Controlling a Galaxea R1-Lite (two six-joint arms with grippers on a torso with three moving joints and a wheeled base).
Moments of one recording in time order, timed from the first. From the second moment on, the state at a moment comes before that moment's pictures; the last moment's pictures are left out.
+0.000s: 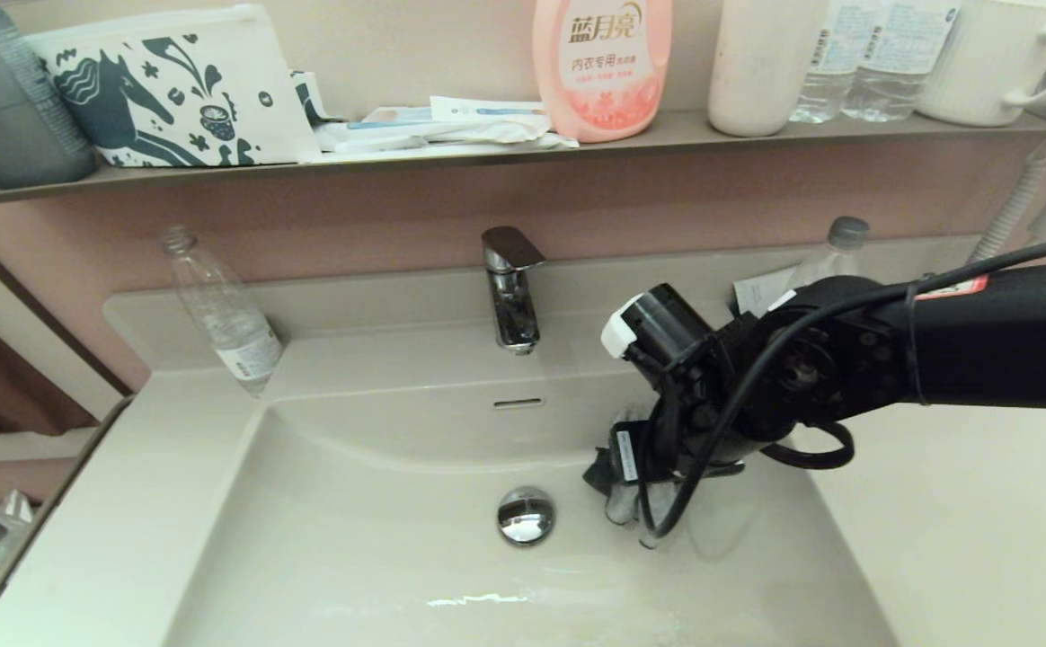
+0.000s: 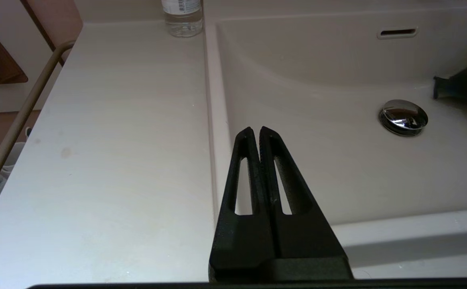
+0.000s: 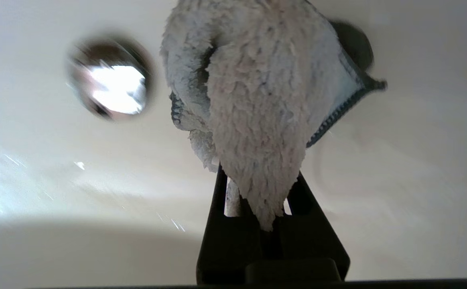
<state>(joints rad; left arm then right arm) 0.00 0.00 0.00 0.00 0.02 0.00 0.74 2.06 -1.63 0.56 -0.23 0.53</state>
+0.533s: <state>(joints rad) 0.00 0.00 0.00 0.00 0.02 0.00 0.77 2.22 -1.63 0.16 -0.22 0.50</state>
